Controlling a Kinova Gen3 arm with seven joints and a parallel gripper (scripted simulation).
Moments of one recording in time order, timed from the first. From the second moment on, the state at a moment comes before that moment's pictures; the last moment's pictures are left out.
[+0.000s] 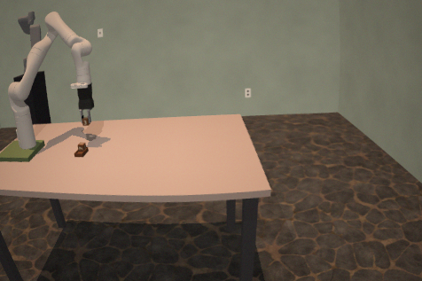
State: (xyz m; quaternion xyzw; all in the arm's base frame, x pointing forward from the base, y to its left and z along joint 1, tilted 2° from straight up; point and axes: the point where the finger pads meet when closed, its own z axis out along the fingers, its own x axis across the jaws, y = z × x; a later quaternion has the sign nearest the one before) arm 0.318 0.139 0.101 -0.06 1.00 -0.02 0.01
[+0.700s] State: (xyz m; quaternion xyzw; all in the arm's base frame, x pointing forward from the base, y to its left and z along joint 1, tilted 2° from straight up) arm 0.321 0.145 0.045 -0.07 1.00 -0.01 0.01
